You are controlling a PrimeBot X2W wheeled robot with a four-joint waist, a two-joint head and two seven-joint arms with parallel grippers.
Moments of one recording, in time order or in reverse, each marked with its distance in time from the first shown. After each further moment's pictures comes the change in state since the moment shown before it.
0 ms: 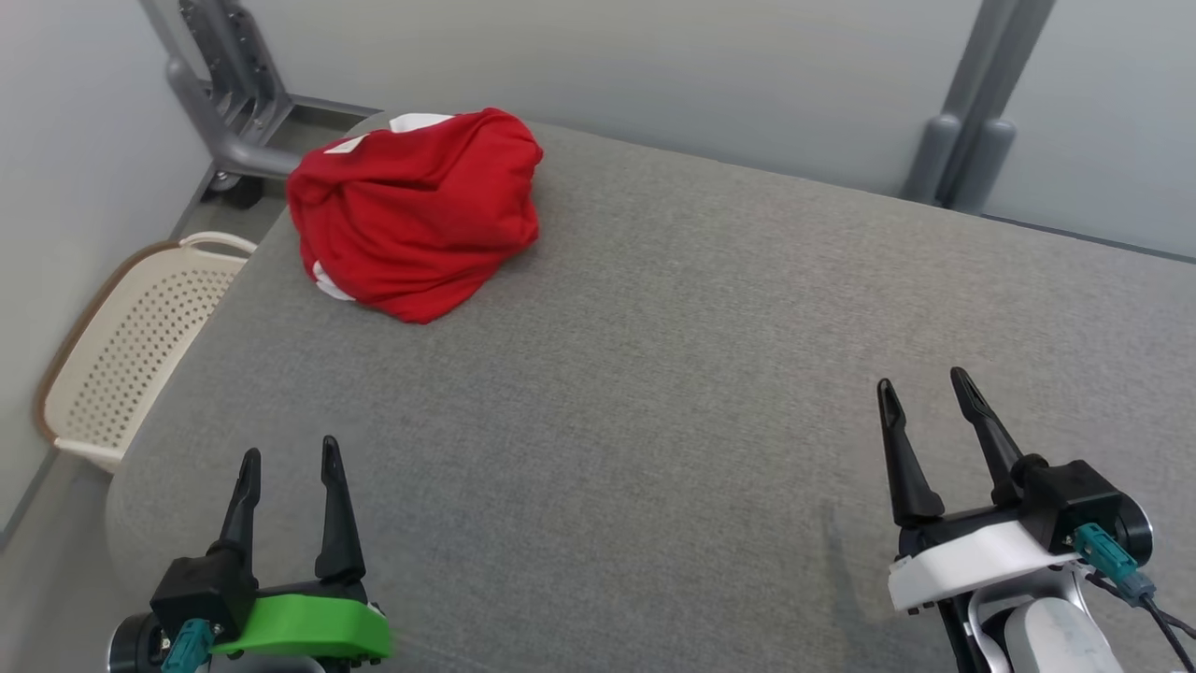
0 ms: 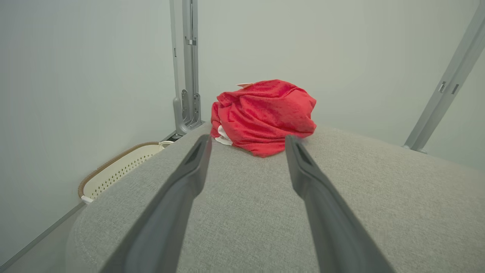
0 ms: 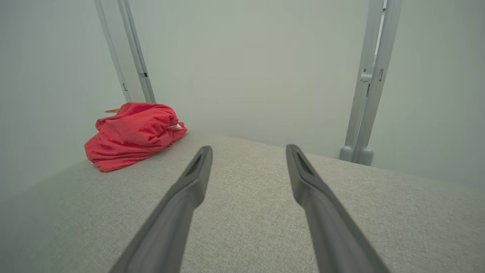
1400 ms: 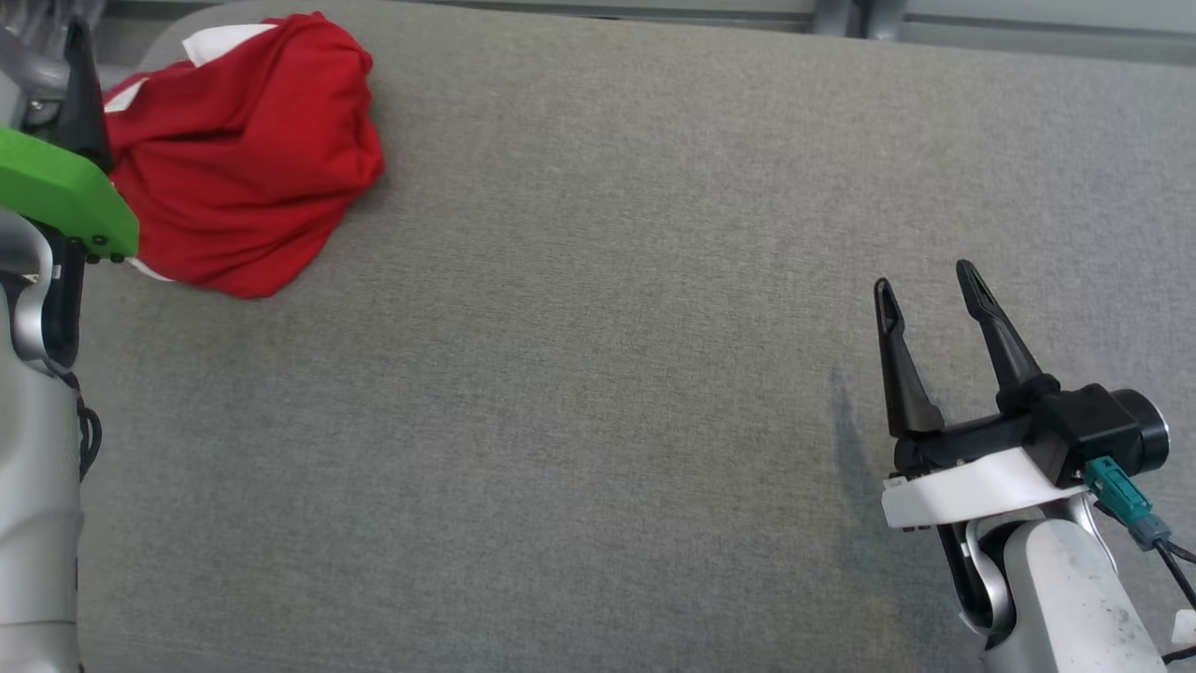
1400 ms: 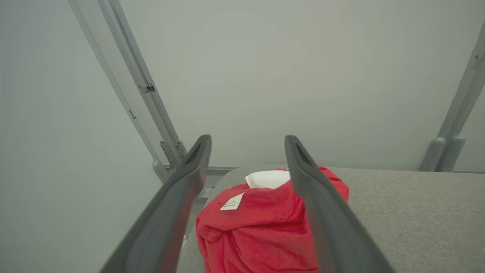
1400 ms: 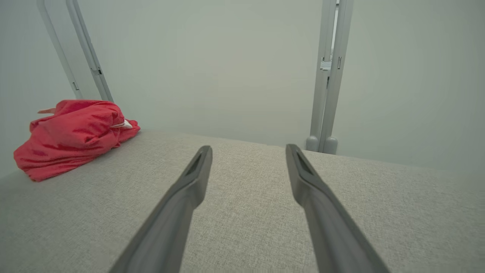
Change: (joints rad) left arm -0.809 0.298 0.021 0.384 -0.031 -0.136 0.277; right arm -0.115 0.000 0.012 -0.084 -0.058 0.000 0.000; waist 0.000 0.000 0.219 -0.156
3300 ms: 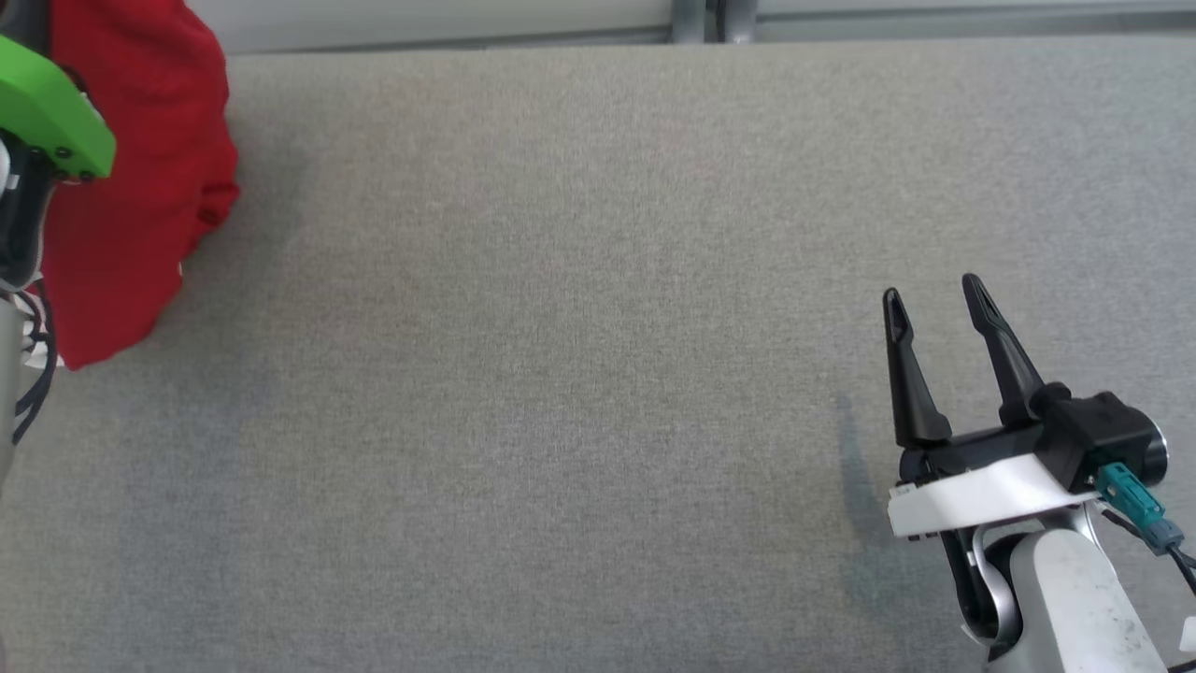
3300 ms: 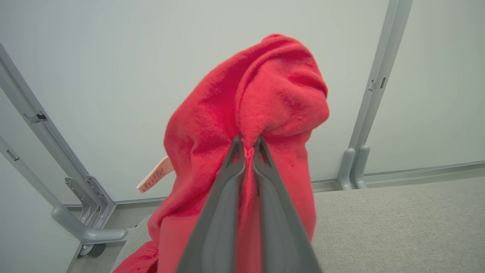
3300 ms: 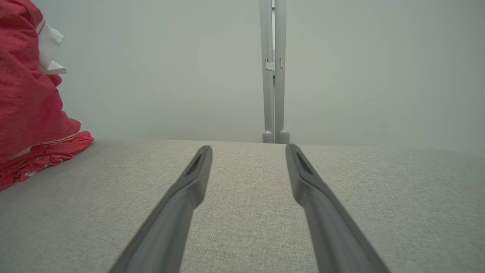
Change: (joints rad) left arm -0.230 0.136 -0.330 0.154 -0.348 -0.017 0.016; right arm 0.006 0.000 -0.007 0.016 0.058 0.000 0.000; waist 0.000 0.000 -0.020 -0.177
